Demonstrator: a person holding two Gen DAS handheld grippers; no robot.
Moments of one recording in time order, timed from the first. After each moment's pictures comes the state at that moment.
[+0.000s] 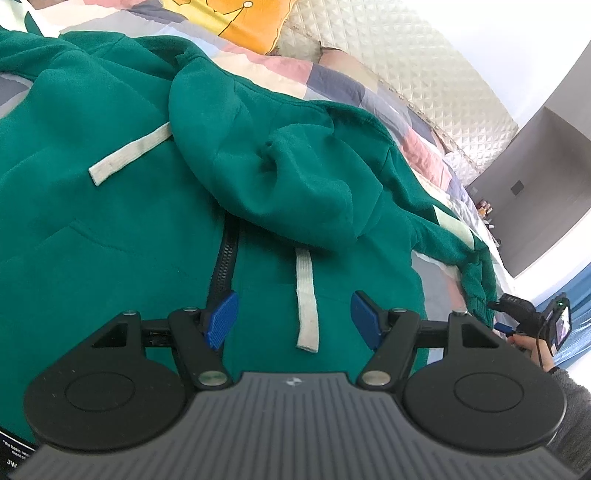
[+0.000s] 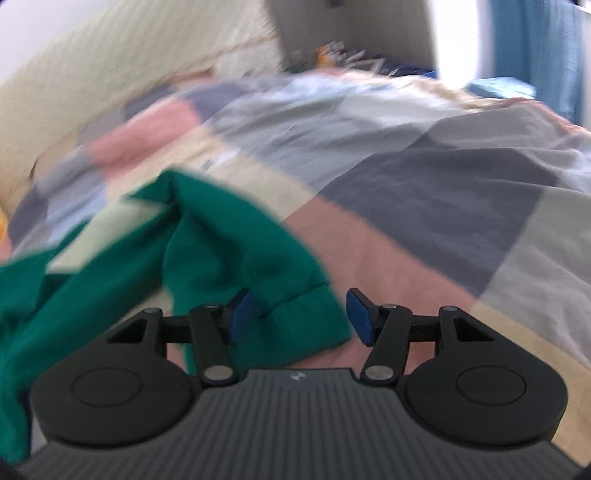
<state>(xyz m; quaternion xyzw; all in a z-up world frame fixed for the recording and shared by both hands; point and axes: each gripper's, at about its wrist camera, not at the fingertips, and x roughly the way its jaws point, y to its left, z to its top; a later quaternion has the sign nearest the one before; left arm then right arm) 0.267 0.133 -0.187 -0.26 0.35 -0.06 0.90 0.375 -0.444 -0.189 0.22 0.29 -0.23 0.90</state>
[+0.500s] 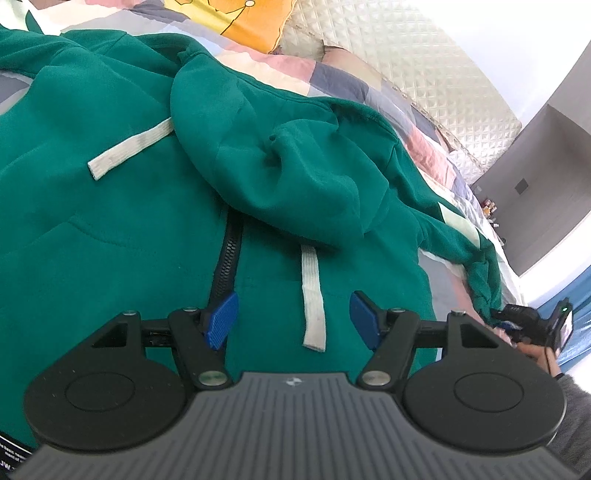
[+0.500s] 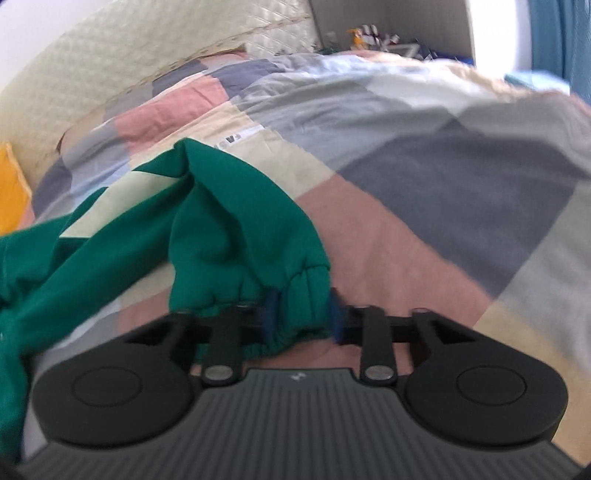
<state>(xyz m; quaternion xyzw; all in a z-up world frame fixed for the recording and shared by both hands) 0.270 0.131 -0.195 -0.25 0.35 -0.06 0.90 0.380 -0.452 -0.199 0.19 0.33 -0.15 0.91</state>
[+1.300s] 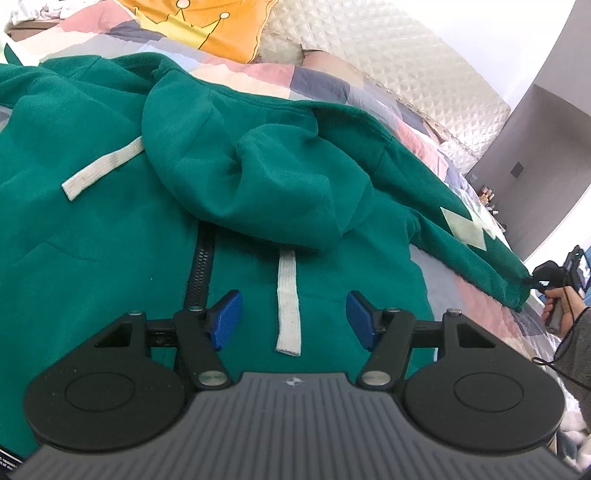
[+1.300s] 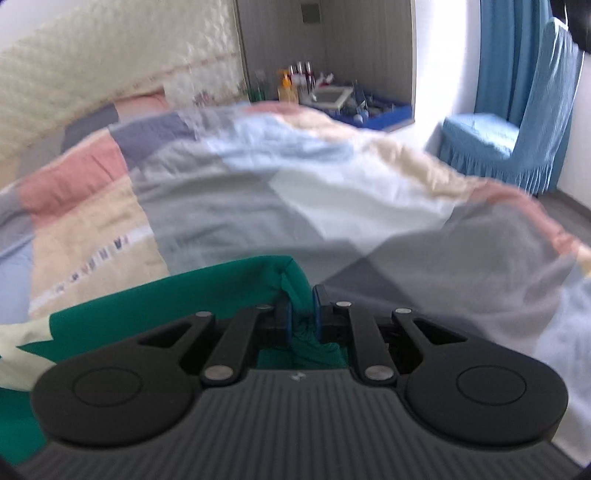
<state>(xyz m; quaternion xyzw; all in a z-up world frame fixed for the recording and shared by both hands) 0.279 0.109 -0.190 -0.21 0.34 -0.06 0.92 0.450 -0.562 -0.159 0.16 0.32 -0.26 0.90</state>
